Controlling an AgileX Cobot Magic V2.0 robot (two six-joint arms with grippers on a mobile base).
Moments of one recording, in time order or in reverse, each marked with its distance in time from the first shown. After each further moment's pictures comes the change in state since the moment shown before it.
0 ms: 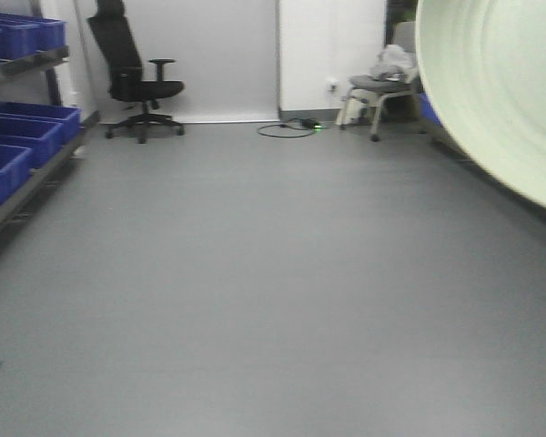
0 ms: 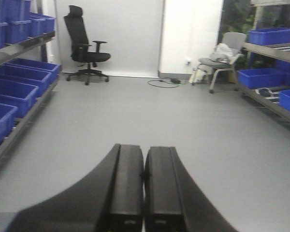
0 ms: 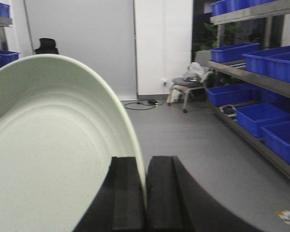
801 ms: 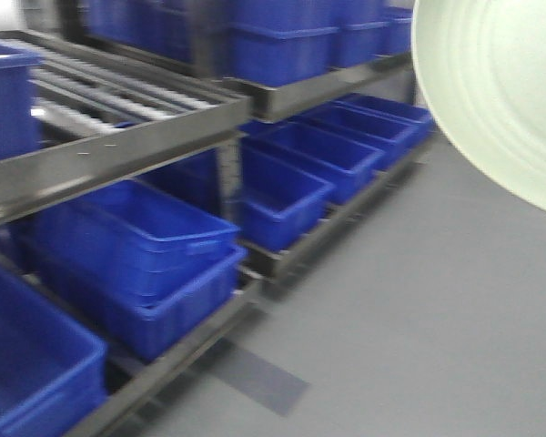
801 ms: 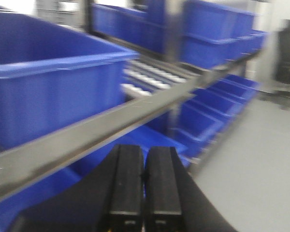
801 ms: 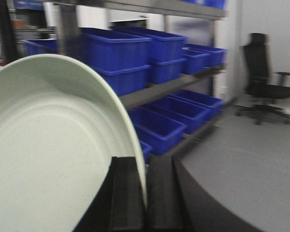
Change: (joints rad) left arm 0.000 0.000 0.000 0.000 0.000 0.000; right arm 0.000 0.000 0.001 0.000 0.000 0.000
